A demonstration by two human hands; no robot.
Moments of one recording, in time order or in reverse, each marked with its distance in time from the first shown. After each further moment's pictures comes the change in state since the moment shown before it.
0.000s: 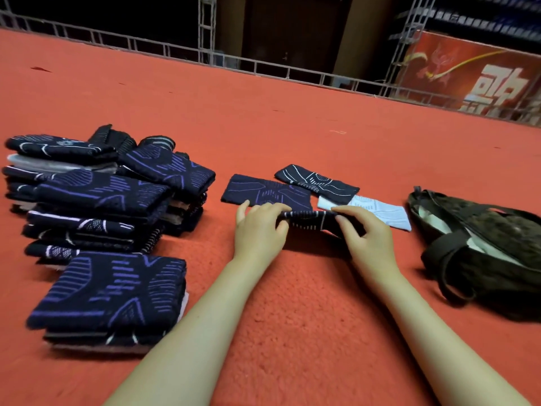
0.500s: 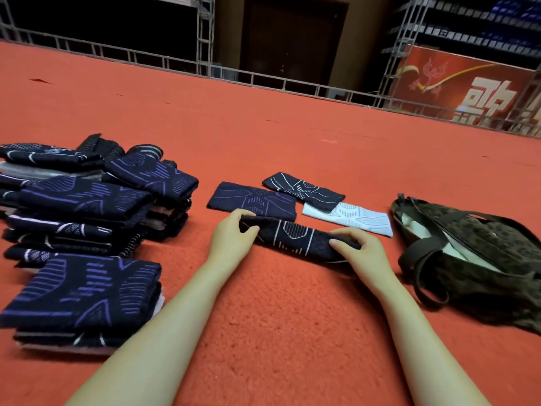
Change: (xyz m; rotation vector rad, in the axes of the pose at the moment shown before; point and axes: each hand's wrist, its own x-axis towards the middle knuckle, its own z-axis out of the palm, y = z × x) left_hand 0.002 -0.013 0.001 -0.357 -0.052 -0.309; right_hand -0.005 0.020 -0.037 0.144 -0.218 0.340
